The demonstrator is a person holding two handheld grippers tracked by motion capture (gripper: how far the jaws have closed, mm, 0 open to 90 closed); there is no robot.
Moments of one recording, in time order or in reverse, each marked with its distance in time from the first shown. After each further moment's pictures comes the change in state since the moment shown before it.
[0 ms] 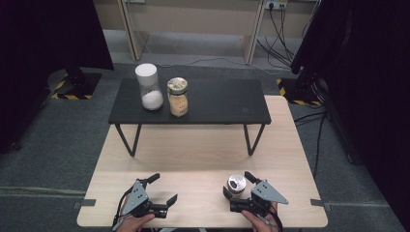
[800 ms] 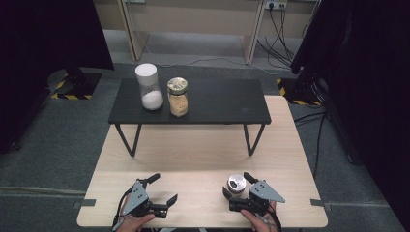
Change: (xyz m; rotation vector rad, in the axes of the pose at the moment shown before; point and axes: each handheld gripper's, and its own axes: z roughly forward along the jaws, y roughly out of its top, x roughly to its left) left arm 0.000 0.000 0.000 0.001 -0.001 -0.001; right arm -0.005 -0.010 0.008 0.040 -0.012 -0.006
